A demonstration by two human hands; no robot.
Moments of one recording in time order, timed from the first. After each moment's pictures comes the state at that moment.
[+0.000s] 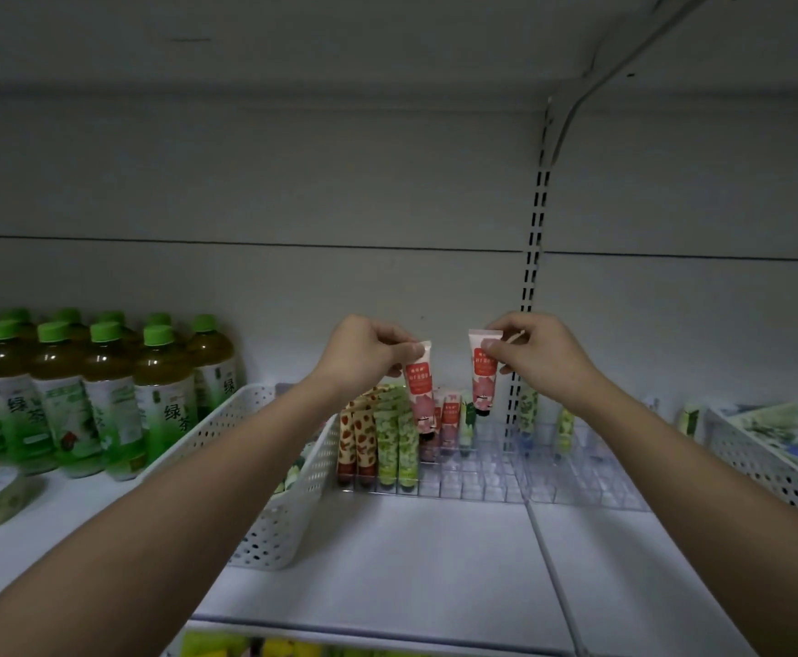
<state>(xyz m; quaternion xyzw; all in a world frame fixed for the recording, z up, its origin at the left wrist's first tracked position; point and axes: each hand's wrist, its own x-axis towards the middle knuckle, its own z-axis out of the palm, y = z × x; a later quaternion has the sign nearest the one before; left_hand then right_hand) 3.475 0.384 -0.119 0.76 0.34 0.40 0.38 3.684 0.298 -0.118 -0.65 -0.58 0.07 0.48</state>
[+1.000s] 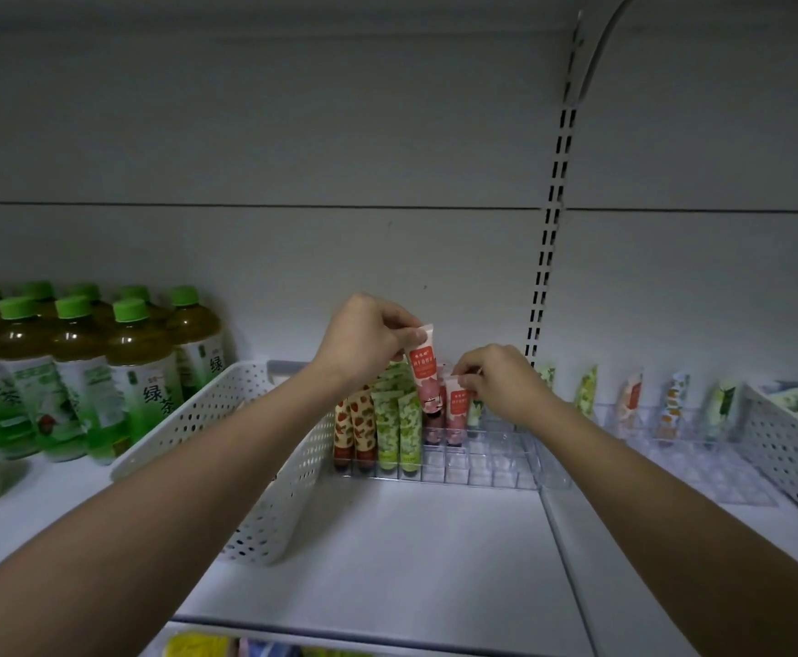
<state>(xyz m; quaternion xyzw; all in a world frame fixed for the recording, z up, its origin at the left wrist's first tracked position) 3.494 0.407 -0.139 0.80 0.37 0.39 0.28 3.686 0.365 -0.193 -0.70 -0.65 0.02 0.28</state>
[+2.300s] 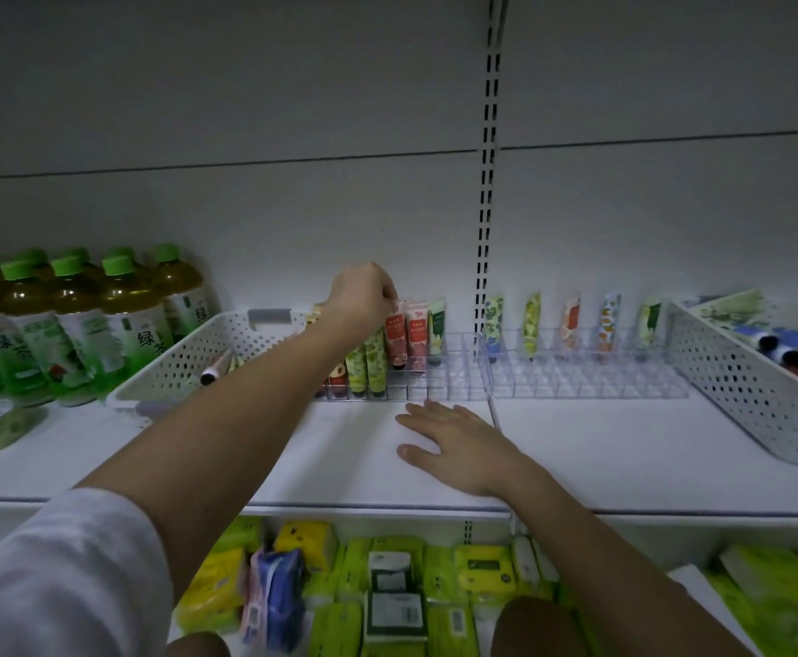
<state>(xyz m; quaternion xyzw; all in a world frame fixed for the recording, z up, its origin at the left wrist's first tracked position) 3.533 0.381 -0.166 0.84 0.45 0.30 0.05 3.653 0.249 -0.308 -0.65 -0.74 0.12 0.15</state>
